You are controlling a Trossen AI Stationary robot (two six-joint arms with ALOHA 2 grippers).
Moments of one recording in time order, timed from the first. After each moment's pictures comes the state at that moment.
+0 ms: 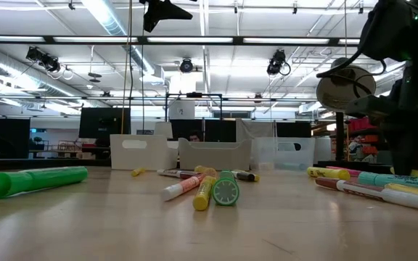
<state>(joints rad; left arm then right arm) 0.21 1.22 1.20 -0.31 0.00 -0.34 0.32 1.28 0.49 -0.59 0.10 1.85</state>
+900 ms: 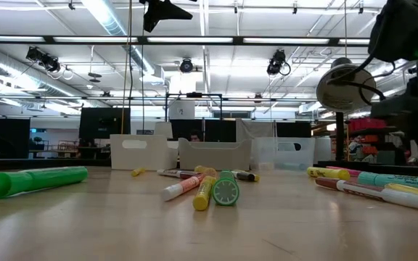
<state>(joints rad) 0.21 1.22 1.20 -0.31 0.00 -0.34 0.32 1.17 0.49 -0.76 -0.04 1.75</state>
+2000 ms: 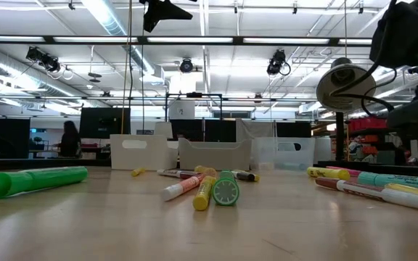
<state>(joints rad) 0.21 1.22 1.20 -0.31 0.00 -0.34 0.35 1.26 0.47 -0.71 -0.19 1.74</state>
